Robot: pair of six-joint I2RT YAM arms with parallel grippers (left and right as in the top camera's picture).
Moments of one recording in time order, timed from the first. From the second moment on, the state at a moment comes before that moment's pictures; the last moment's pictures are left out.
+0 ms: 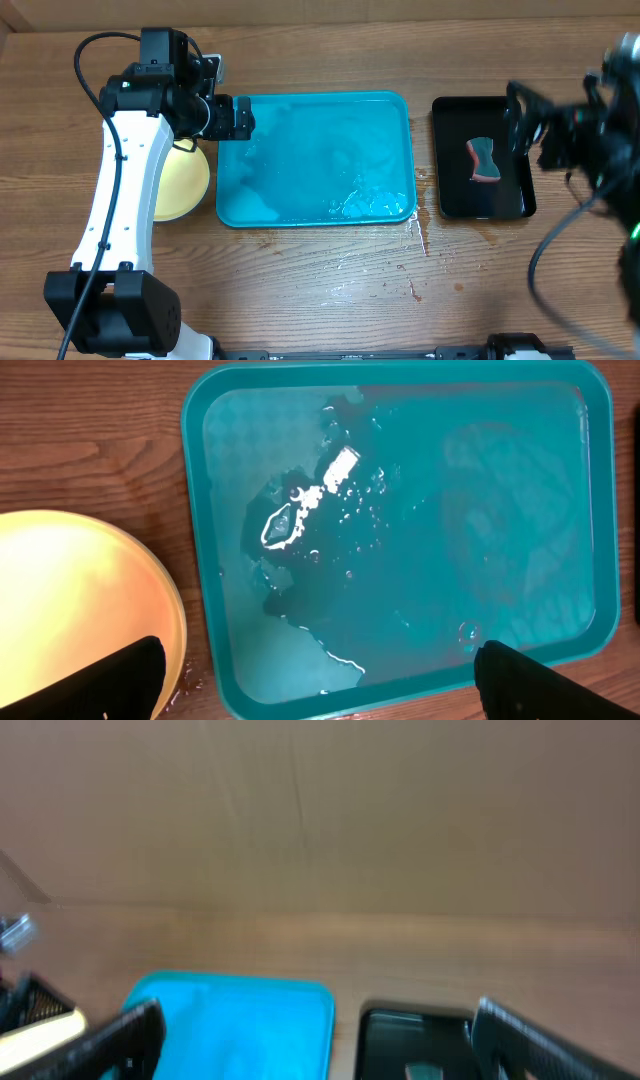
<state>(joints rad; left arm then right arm) -0.01 1.72 1.64 -1.09 0.22 -0.02 0.01 1.00 1.52 -0.81 -0.20 0.08</state>
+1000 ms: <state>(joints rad) -0.01 1.72 1.64 -1.09 0.22 -0.02 0.11 0.12 0.02 0.21 -0.17 0.10</state>
